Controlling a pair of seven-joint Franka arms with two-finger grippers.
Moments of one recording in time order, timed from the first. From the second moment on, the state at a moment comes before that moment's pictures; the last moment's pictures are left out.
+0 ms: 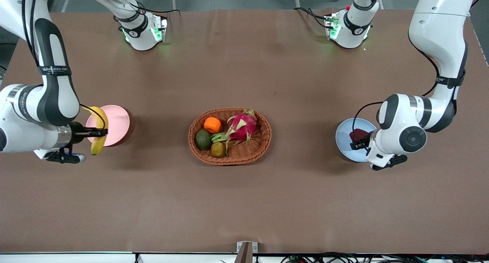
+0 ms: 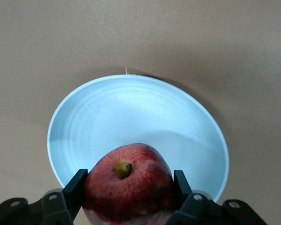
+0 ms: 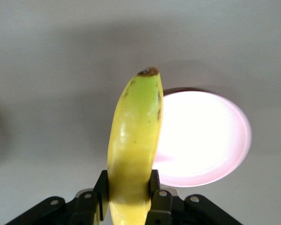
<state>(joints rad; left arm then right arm) -0.01 0.54 -0.13 -1.81 0.14 2.09 -0.49 0.00 0.41 -0.12 -1.73 0.10 1.79 -0.11</state>
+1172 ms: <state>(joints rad) -0.01 0.39 -0.18 -1.82 0.20 2.09 -0.47 -0.09 0.29 -0.10 -2.22 0.04 2.31 -0.23</state>
